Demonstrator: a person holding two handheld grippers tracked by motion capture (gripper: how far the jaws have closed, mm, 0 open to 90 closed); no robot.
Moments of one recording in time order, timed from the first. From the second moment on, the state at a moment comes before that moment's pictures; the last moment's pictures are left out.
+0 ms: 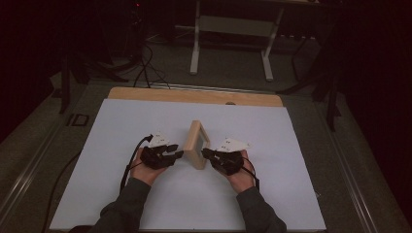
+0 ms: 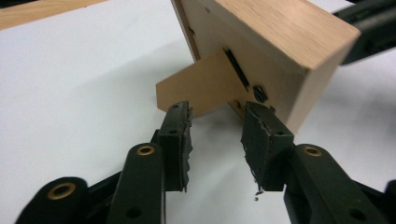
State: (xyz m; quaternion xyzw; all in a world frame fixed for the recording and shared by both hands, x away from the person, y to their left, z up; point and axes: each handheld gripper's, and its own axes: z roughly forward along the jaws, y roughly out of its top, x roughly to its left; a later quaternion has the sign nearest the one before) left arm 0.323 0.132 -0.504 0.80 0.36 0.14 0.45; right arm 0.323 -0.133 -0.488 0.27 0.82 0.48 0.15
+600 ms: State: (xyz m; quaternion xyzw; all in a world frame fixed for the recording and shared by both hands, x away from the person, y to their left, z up) left arm 0.307 0.122 -0.494 0.80 0.36 0.12 0.46; right arm 0.328 -0.143 -0.490 0.29 0.82 0.48 0.15
